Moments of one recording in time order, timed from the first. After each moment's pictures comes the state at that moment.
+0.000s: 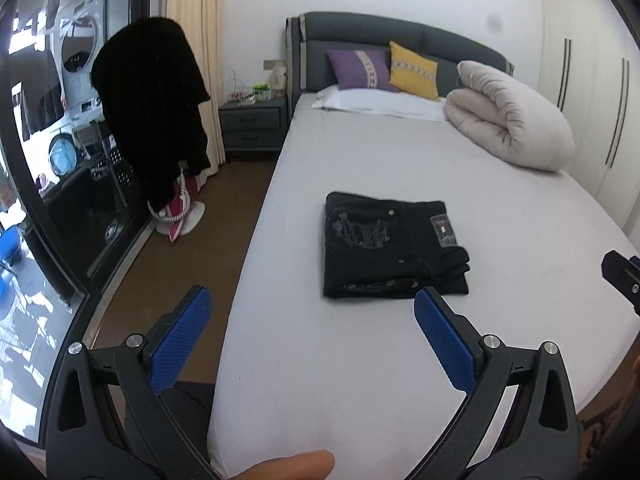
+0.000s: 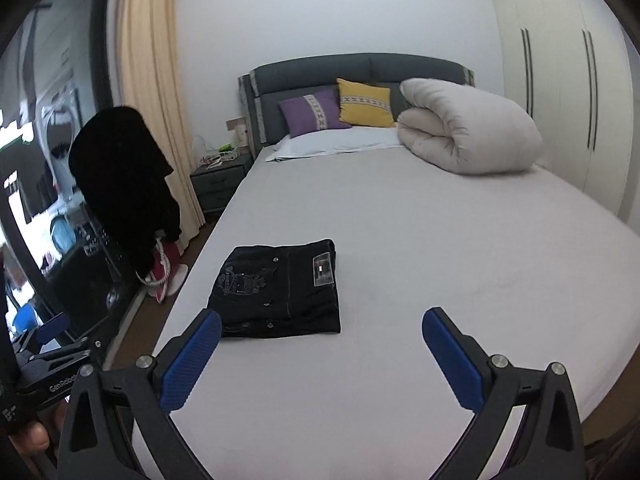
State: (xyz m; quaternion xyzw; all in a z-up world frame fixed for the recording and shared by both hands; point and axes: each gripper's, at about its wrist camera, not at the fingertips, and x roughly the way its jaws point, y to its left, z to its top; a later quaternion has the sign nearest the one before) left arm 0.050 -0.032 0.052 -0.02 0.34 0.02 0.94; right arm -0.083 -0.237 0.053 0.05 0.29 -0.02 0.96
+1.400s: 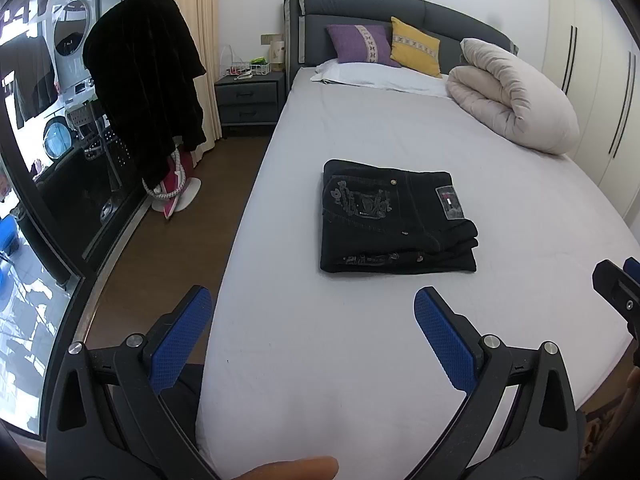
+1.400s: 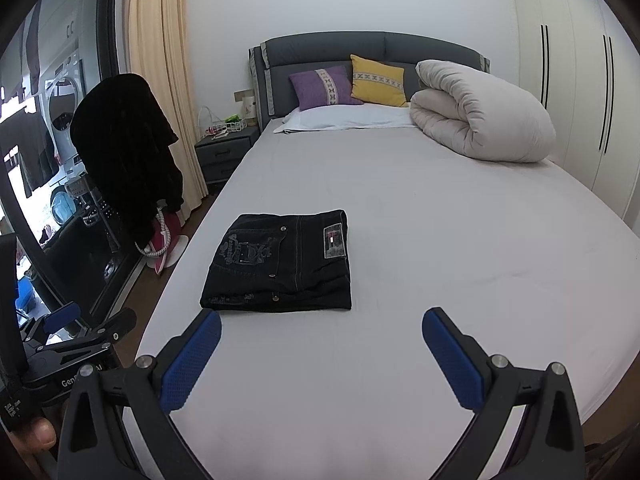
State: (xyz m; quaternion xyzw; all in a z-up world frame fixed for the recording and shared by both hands) left arm 0.082 -0.032 0.011 -0.03 0.38 0.02 0.93; right arm -0.074 -0.223 0.027 0.04 0.33 -0.01 0.94
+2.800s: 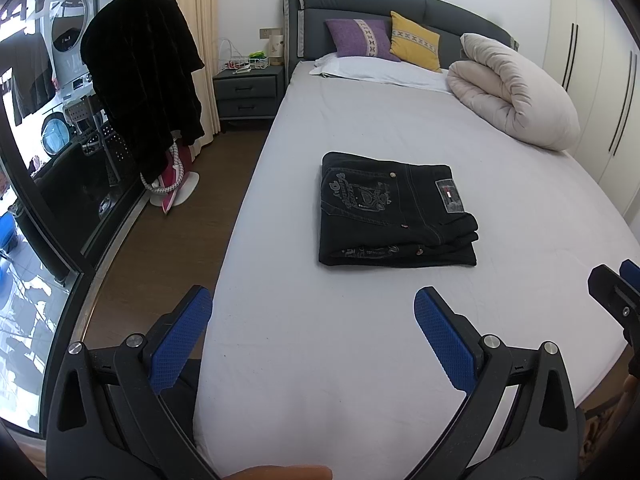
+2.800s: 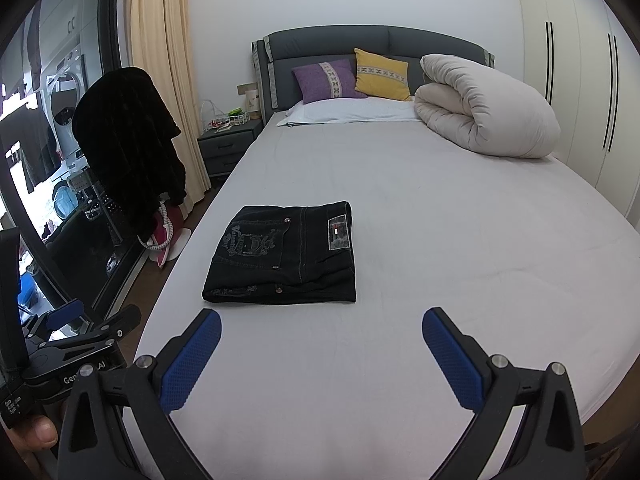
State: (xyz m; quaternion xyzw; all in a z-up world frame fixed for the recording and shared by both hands) left arm 0.085 -0.038 -0.007 -0.03 0.39 0.02 0.92; right arm -0.068 -0.222 0.016 0.03 0.34 0.00 0.94
